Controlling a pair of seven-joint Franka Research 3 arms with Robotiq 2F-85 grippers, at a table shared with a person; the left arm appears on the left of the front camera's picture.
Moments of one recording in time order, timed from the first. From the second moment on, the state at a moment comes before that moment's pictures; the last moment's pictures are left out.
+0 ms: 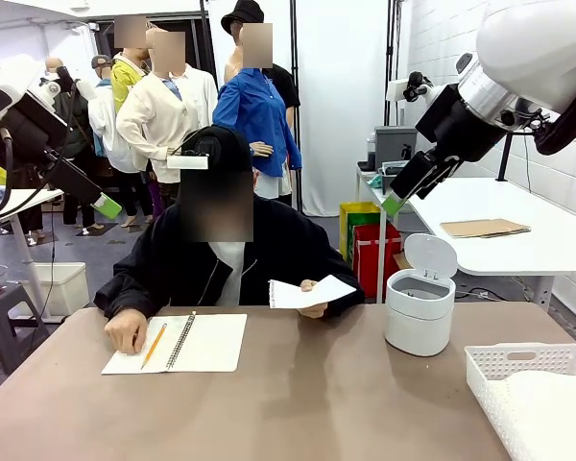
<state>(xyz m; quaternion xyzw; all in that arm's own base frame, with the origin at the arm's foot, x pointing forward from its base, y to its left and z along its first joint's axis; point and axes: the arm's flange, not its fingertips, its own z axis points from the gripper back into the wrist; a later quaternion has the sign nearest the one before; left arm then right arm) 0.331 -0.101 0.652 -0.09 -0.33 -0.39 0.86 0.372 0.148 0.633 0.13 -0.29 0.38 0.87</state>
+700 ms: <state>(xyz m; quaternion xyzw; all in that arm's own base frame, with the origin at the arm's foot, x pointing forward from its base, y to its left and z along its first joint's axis) 0.331 -0.101 0.652 -0.09 -0.33 -0.39 0.86 0.372 0.148 0.633 0.13 -0.29 0.38 0.87</state>
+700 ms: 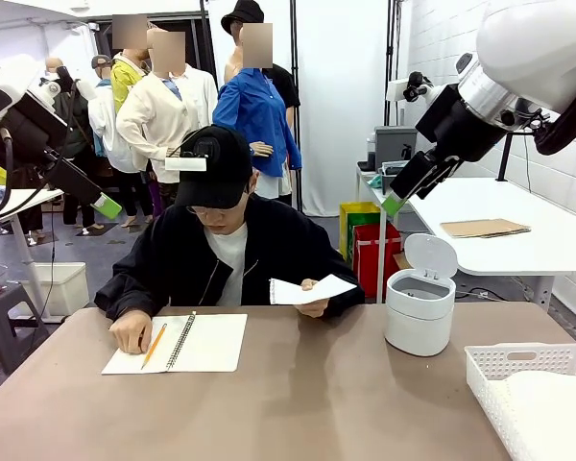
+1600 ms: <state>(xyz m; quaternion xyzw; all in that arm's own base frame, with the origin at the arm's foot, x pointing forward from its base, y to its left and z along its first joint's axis) 0.331 -0.101 0.652 -0.09 -0.33 -0.39 0.86 0.384 0.151 0.615 0.16 -0.25 0.35 0.89</state>
